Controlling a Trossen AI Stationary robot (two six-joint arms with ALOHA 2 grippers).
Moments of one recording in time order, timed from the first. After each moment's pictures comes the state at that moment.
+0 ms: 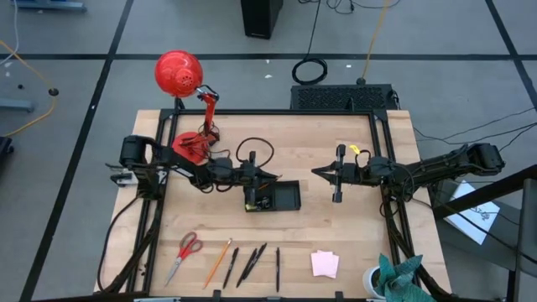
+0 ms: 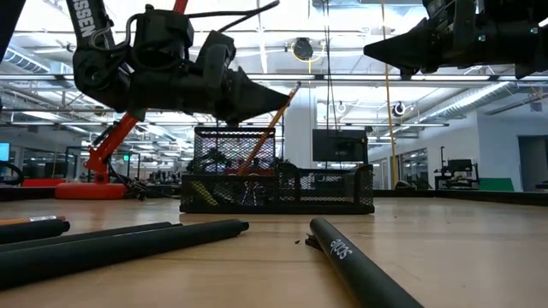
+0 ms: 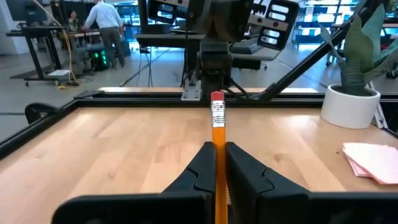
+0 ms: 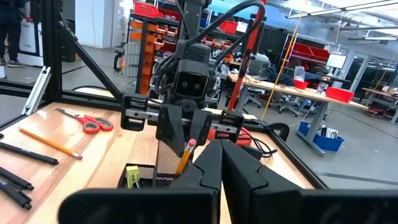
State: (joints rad) left arm 0.05 1.81 0.59 1.18 0.08 0.00; right arm 0.05 0.92 0.23 0.72 0.16 -0.20
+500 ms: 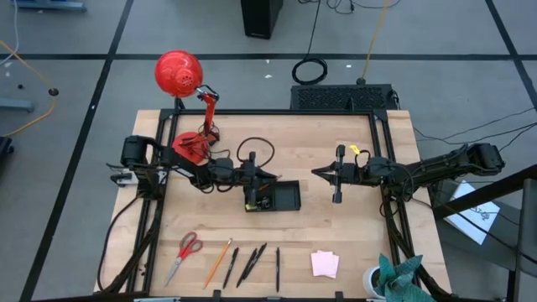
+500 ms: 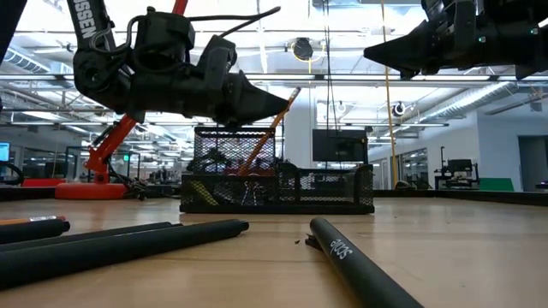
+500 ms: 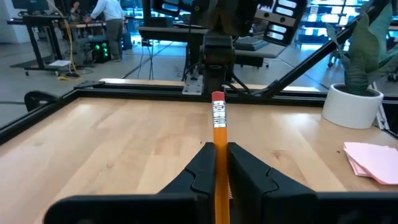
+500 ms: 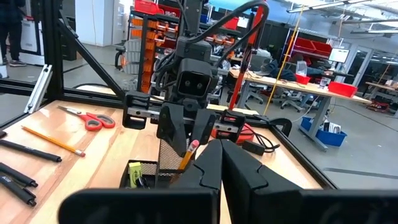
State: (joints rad) left arm 0.05 1.81 0.59 1.17 0.06 -0.04; right arm 0.05 0.92 0.23 0.71 0.16 -0.18
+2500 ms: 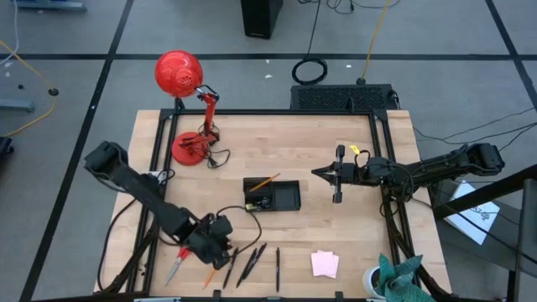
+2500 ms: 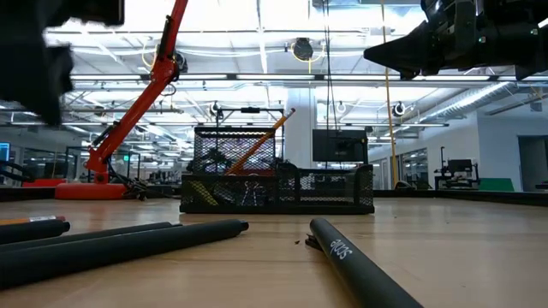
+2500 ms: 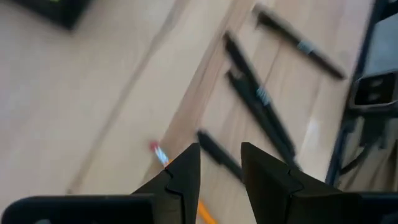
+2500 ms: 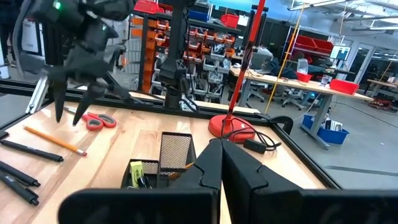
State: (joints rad) left arm -0.67 1.57 0.94 -0.42 -0.23 -1.15; right arm 0.05 0.92 0.23 0.70 0.16 -0.17
